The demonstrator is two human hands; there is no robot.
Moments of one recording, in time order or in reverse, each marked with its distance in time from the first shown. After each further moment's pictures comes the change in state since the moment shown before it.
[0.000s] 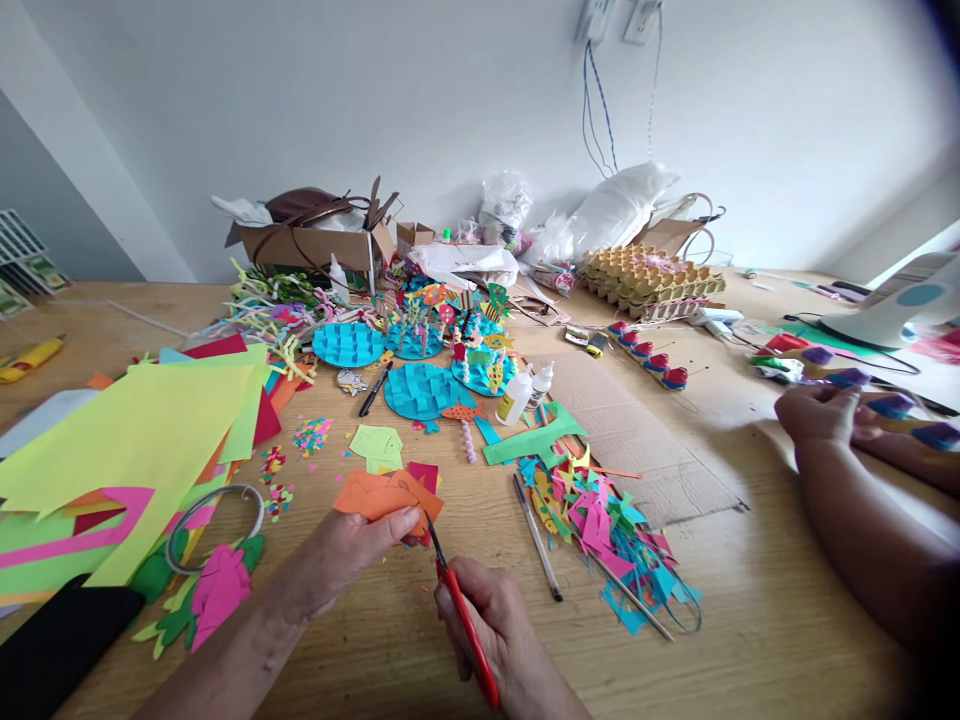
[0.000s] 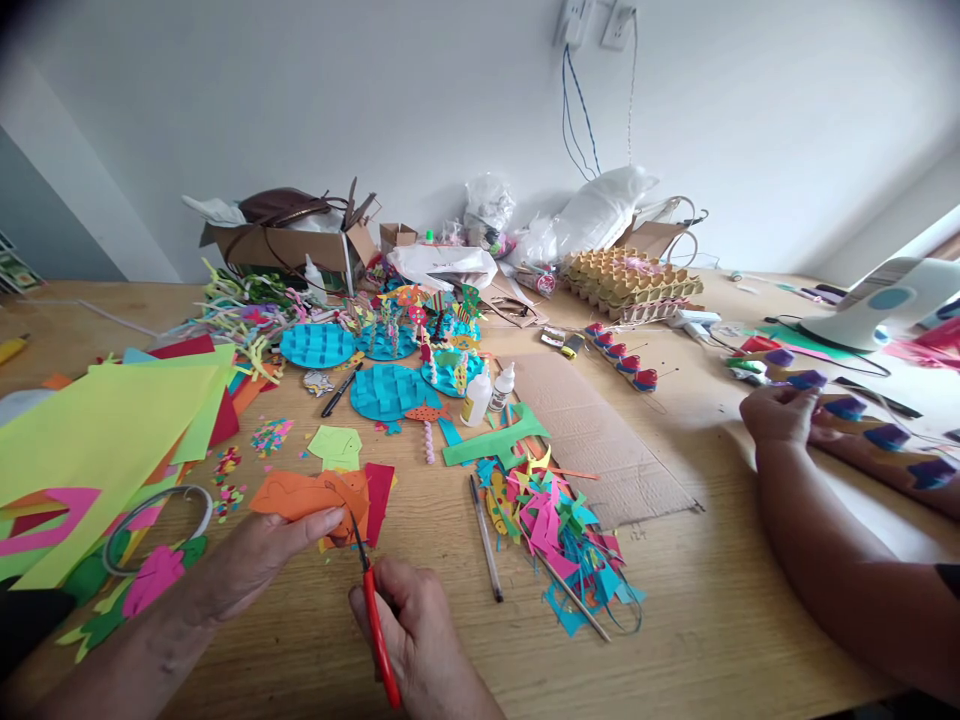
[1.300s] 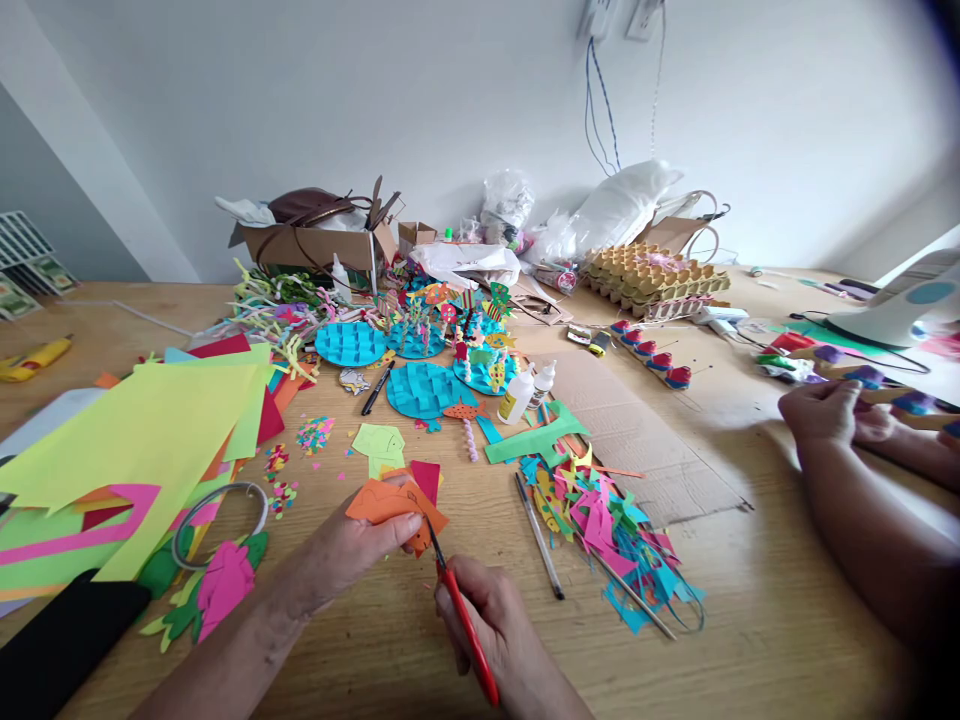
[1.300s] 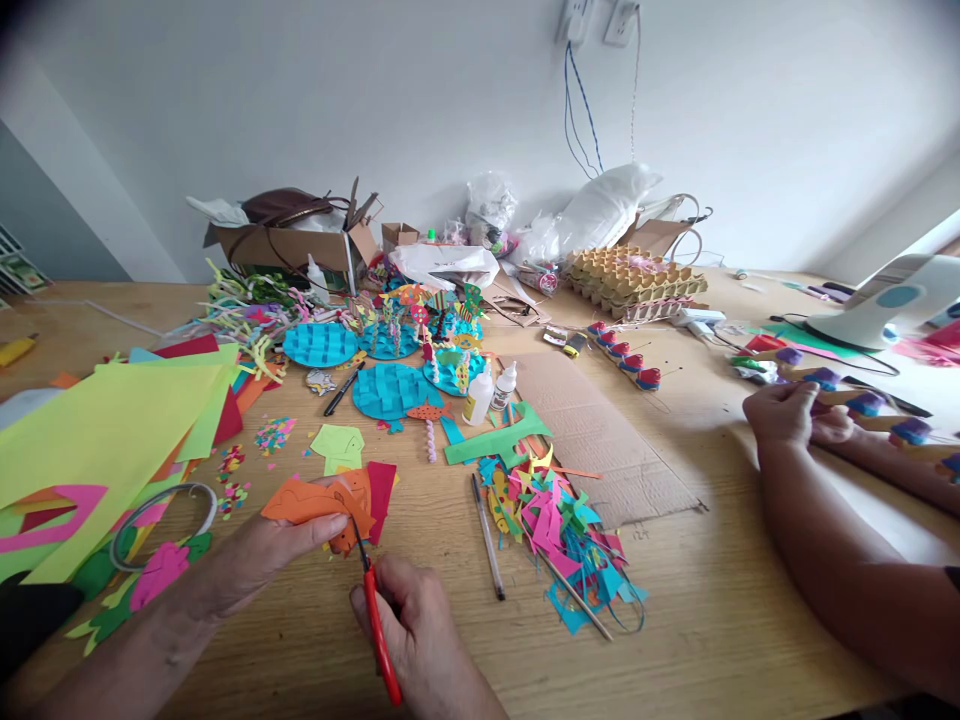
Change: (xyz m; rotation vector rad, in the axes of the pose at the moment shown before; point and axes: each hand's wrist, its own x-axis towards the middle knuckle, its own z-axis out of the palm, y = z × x) left_hand 0.000 -0.005 -0.005 0.112 -0.057 0.070; right_hand 0.001 -0.002 0.001 -0.001 -0.003 0.028
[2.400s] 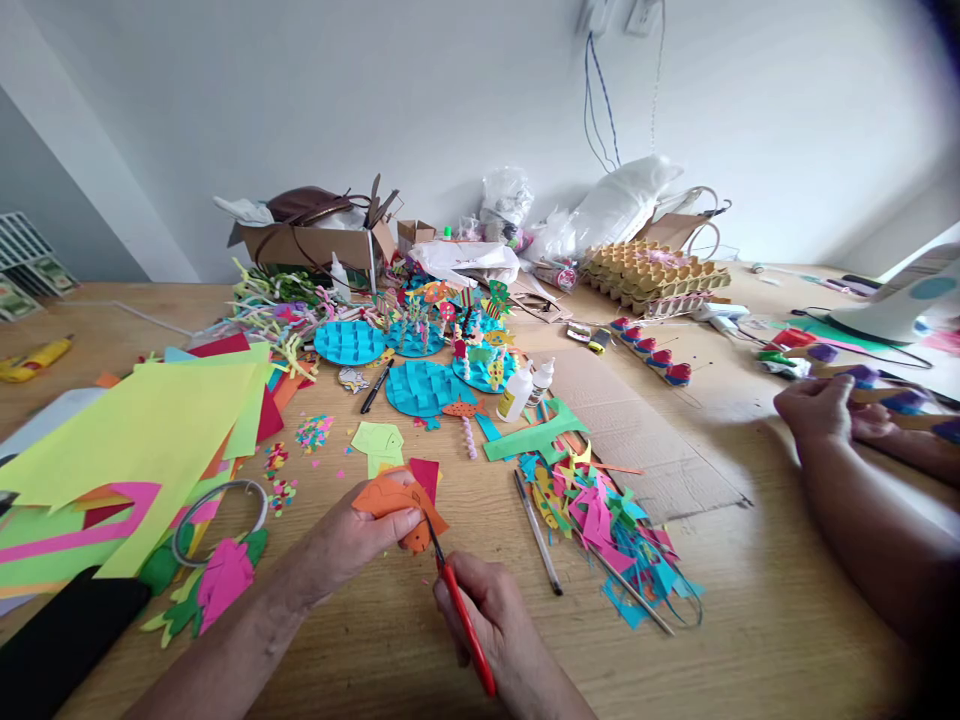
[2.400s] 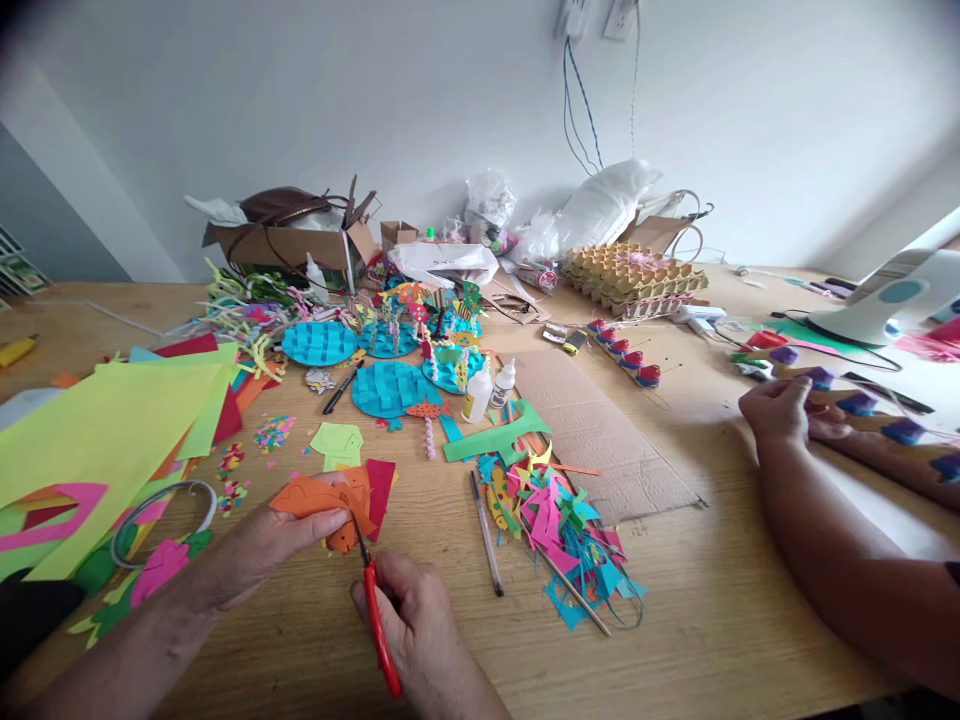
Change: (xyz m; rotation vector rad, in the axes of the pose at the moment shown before) left_hand 0.001 0.012 0.001 0.001 0.021 -0.073; right_hand 0.000 0.003 -0.002 -0.013 0.015 -0.055
